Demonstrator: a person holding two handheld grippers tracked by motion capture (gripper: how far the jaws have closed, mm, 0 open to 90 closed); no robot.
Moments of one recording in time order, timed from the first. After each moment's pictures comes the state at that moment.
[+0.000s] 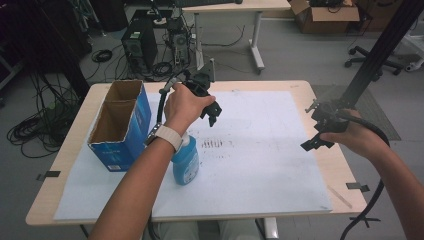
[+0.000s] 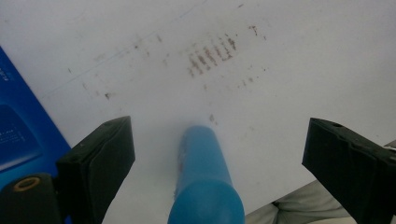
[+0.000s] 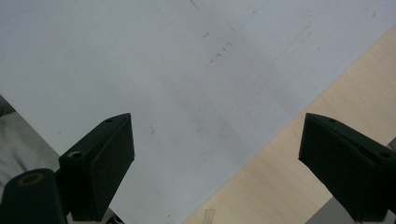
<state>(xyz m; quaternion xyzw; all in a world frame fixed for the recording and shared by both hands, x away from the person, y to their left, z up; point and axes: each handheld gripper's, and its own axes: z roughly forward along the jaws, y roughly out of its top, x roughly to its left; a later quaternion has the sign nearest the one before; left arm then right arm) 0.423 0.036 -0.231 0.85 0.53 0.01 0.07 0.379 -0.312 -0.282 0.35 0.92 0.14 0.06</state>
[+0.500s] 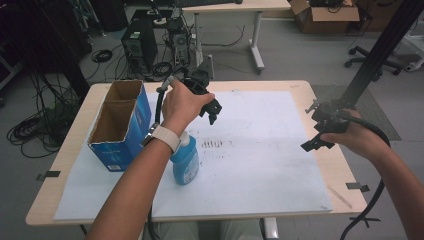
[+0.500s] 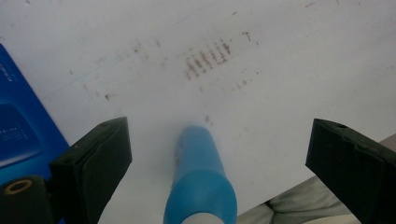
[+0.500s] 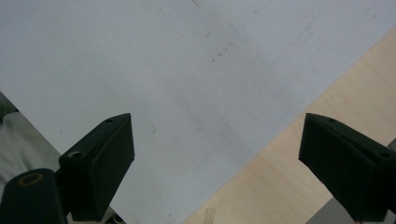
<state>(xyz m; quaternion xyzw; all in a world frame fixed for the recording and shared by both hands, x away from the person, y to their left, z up) 0.414 0.039 -0.219 0.84 0.53 0.02 0.09 0.377 -0.312 -0.282 0.35 0.93 0.14 0.07</state>
